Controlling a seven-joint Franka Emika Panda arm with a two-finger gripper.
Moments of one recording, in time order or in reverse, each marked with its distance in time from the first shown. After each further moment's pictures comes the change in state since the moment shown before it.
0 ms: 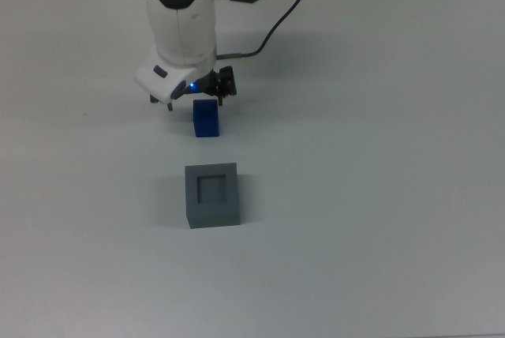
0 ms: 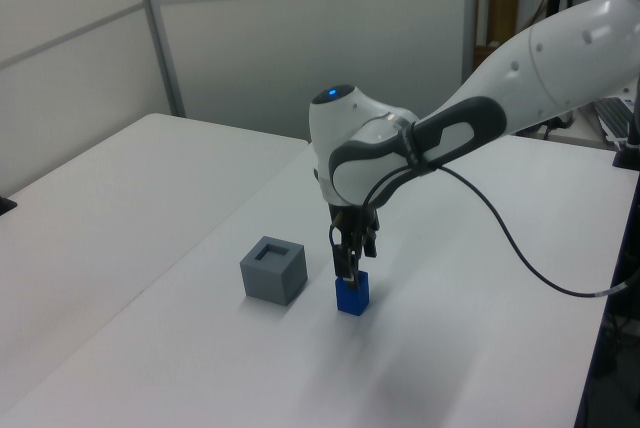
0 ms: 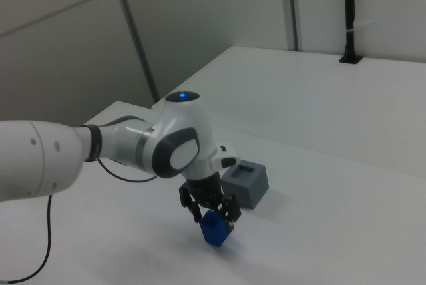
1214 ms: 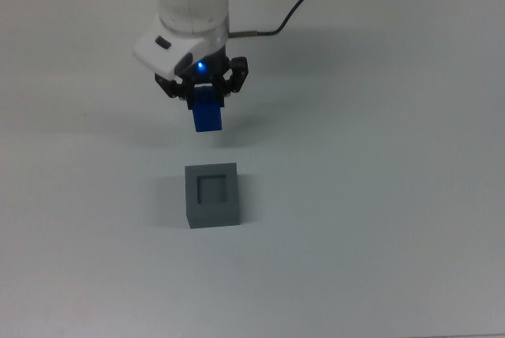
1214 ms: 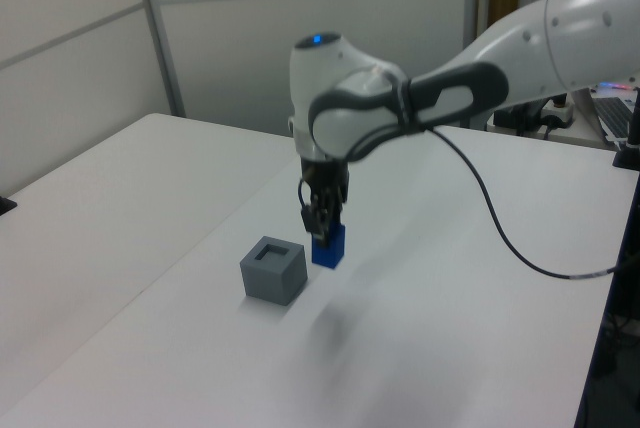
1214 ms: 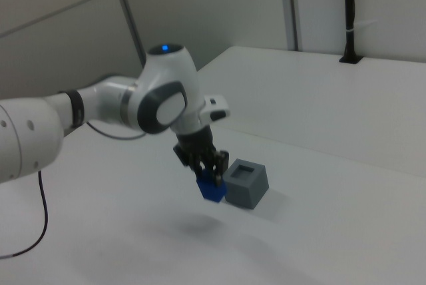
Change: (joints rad) arm 0.011 -0.038 0.022 0.211 0.040 -0.113 0.044
